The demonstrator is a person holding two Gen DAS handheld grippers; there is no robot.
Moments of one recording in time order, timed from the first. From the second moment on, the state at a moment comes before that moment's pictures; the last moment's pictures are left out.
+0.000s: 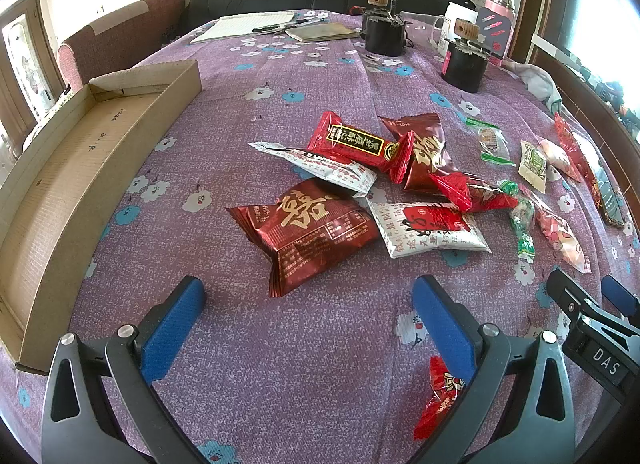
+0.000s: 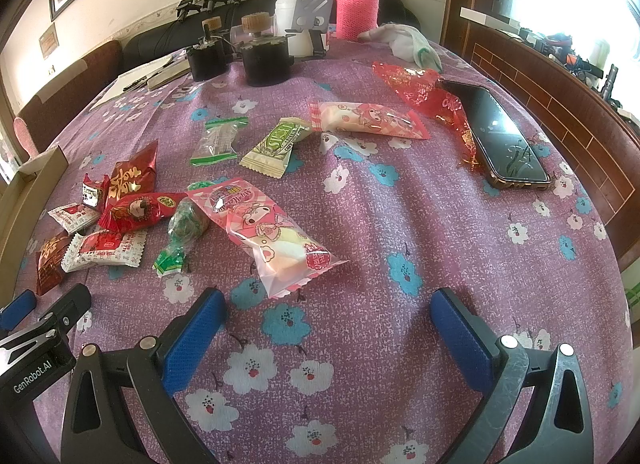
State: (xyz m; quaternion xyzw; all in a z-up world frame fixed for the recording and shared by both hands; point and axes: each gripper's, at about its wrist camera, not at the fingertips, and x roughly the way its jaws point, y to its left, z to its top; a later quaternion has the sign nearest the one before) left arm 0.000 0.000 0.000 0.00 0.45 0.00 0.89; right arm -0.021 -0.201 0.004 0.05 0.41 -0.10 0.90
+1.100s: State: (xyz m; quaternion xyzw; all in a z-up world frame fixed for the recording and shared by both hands) left arm -0.028 0.022 0.027 0.00 0.45 -0.07 0.89; right arm -0.038 -0.191 0.007 0.02 0.43 -0.12 0.89
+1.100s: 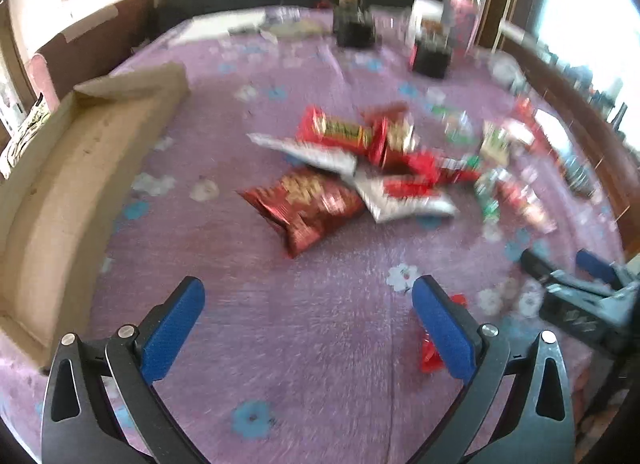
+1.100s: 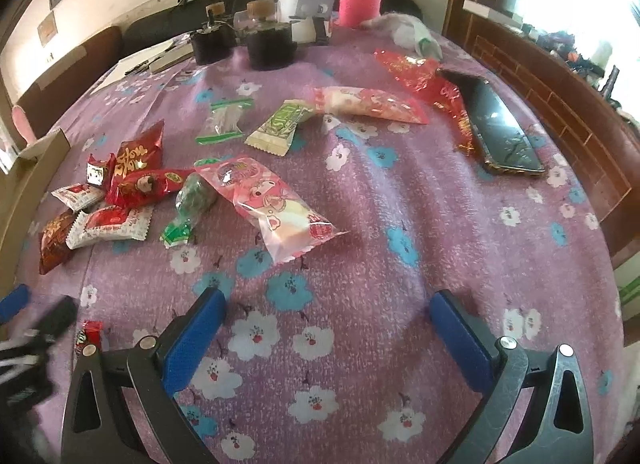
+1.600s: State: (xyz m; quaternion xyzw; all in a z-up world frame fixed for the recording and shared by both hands) left arm -0.128 0.160 0.255 -0.06 0.20 -0.09 0.97; right arm -0.170 -0.174 0.232 0.03 0.10 -0.05 0.99
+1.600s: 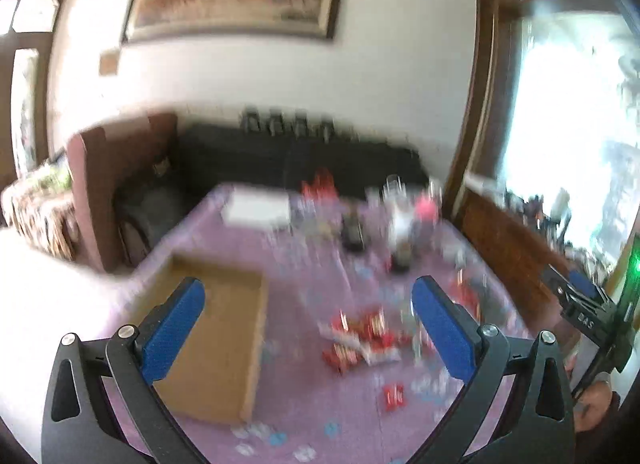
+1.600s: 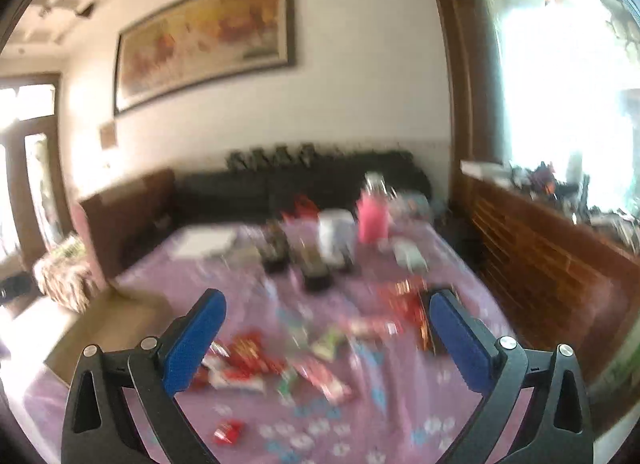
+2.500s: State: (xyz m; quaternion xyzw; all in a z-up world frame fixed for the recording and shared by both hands) left arm -0.006 0.085 0.082 -0.04 0.43 -0.19 0.88; right arm -0.058 -0.092 0.026 0.01 0.41 0.10 0.91
